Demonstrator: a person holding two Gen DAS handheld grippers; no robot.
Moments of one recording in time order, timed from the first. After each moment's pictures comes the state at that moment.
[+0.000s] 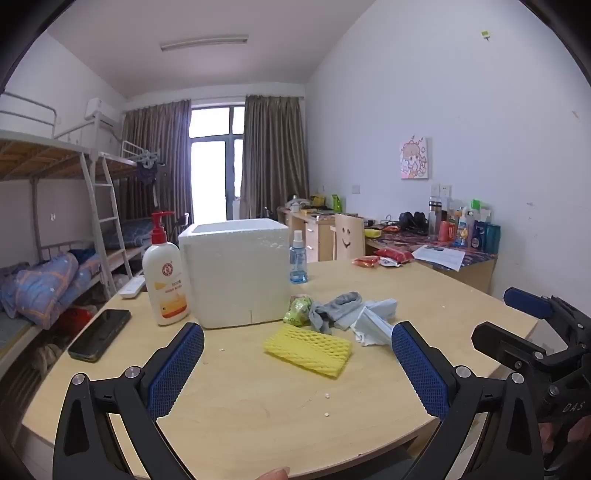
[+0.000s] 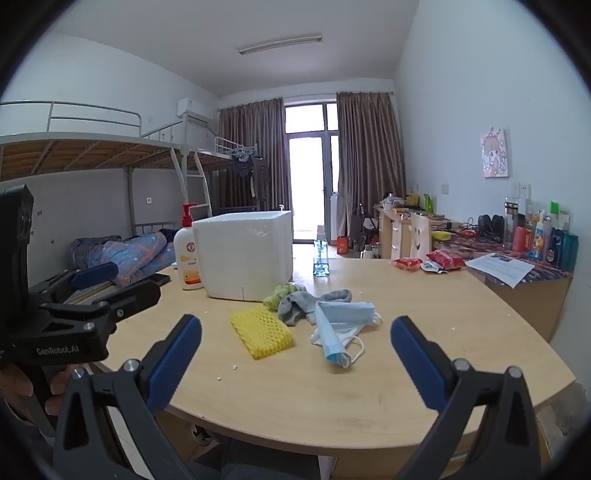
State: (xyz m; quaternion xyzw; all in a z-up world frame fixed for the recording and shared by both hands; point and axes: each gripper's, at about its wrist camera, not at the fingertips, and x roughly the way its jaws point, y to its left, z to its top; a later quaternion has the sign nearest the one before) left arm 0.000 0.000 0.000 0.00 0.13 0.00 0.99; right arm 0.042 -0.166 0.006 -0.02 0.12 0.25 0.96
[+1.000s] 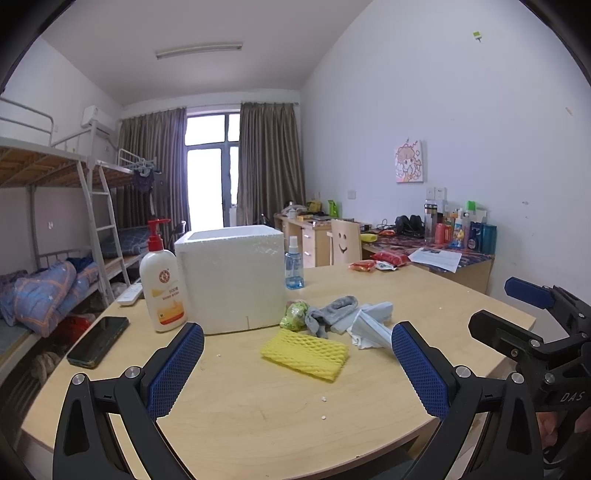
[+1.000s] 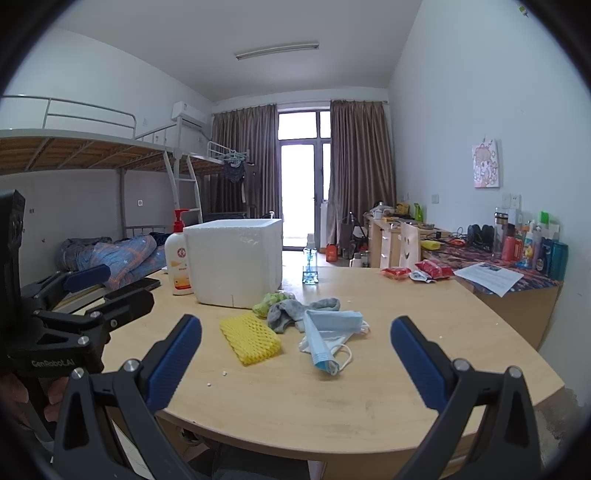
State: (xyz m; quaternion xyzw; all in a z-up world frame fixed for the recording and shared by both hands) left arm -0.003 -0.003 -0.003 0.01 0.12 -0.01 0.99; right arm 0.039 -0.169 0.011 -0.03 0.11 0.23 0.97
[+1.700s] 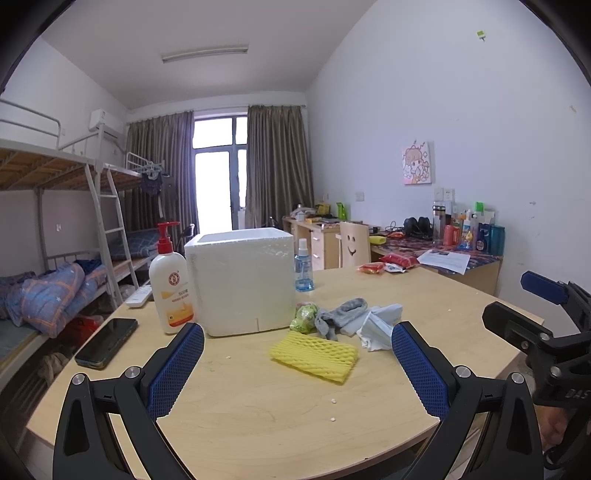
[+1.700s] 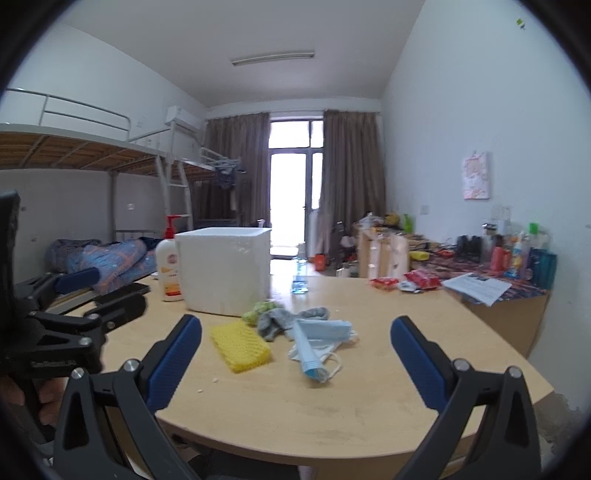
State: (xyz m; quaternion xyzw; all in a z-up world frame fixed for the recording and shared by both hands) left arm -0.005 0.000 -0.003 0.01 0.11 0.01 0.99; right arm 0.033 -0.169 0.012 -0.03 0.08 0.19 0.98
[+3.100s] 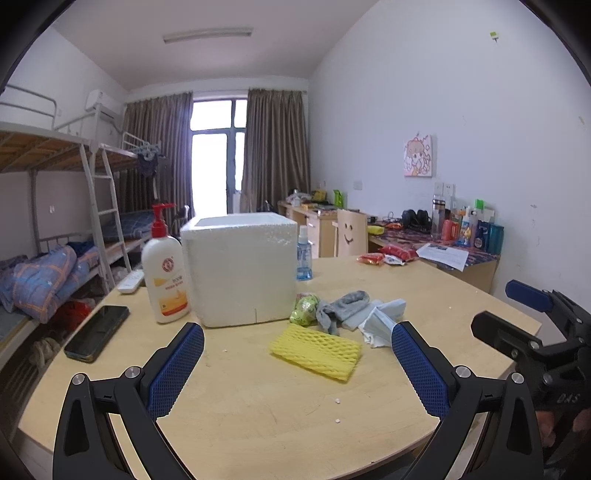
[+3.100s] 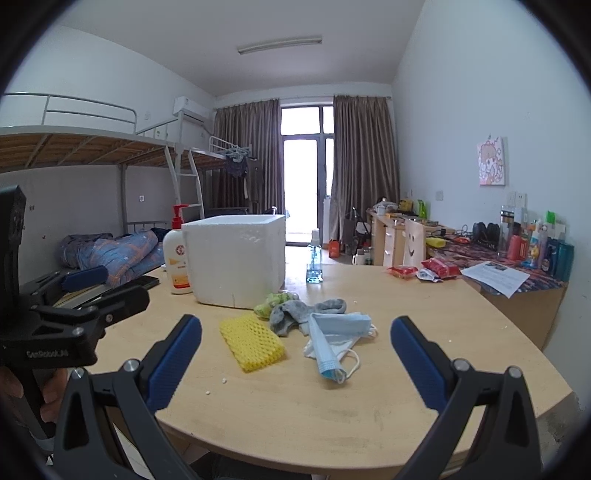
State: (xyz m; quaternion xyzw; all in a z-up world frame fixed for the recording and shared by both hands) left arm 0.015 0.014 -0.001 -0.01 0.14 0.00 0.99; right arm 0.061 -0.158 0.010 -0.03 0.12 0.23 0.97
